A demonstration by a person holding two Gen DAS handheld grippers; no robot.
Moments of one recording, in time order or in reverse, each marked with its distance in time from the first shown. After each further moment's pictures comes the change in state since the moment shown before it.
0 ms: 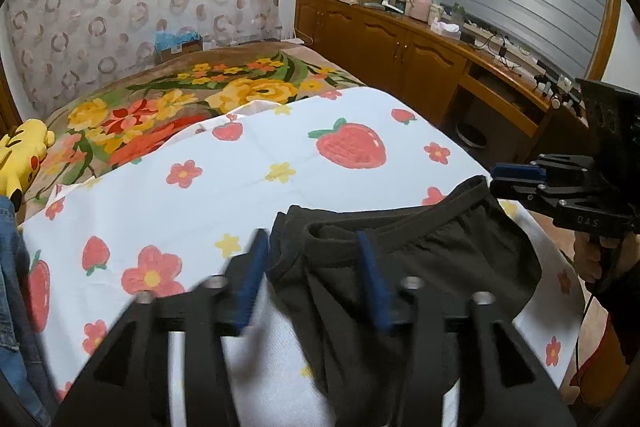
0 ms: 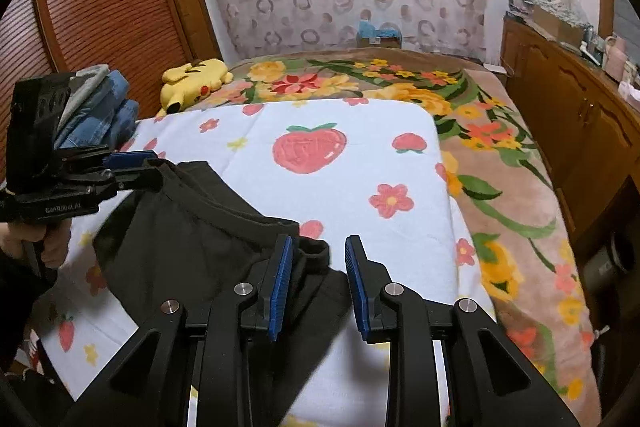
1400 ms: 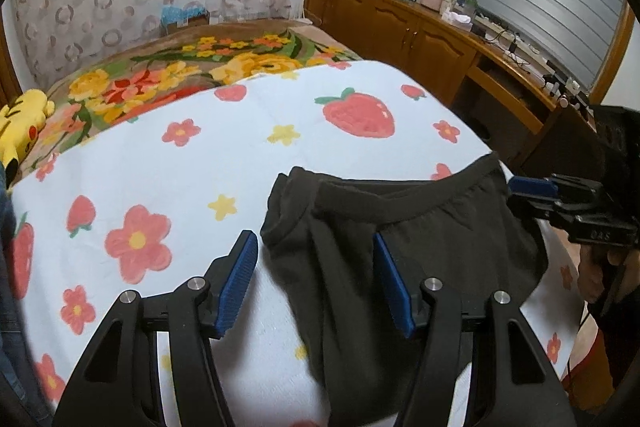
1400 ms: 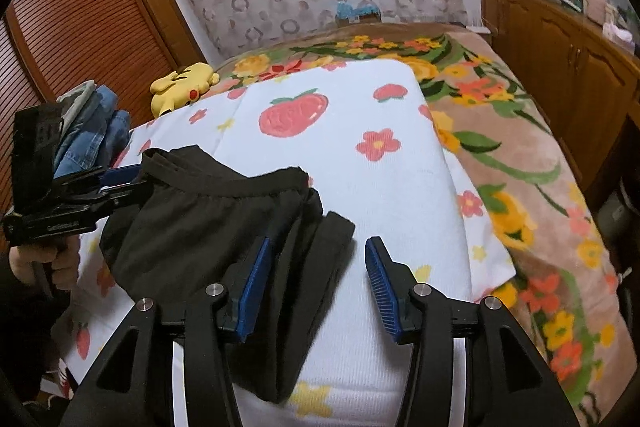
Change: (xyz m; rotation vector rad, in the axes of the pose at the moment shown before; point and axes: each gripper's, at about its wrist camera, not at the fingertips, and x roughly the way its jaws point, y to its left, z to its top) left arm 0.021 0.007 -0.014 -0.065 0.085 -0.002; right arm 0.001 -0.022 -0.023 0.166 0.060 0.005
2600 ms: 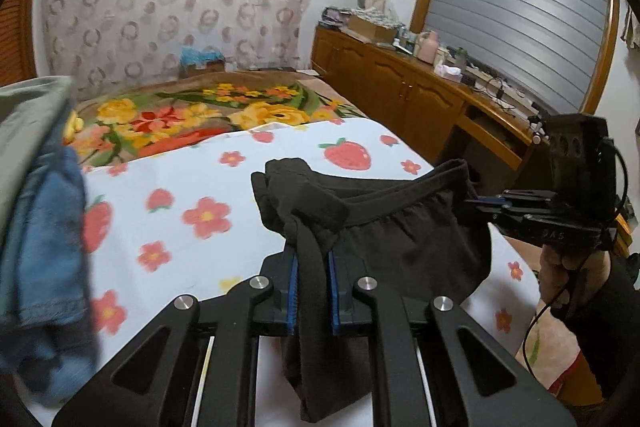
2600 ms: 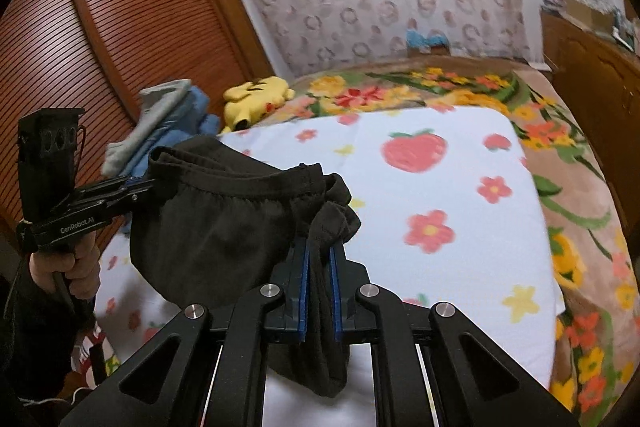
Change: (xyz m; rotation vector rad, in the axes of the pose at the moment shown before) left arm -0.128 0.002 -0.050 -0.034 -0.208 0.016; right arm -0.035 0.072 -0.014 -0.145 -0.116 0.206
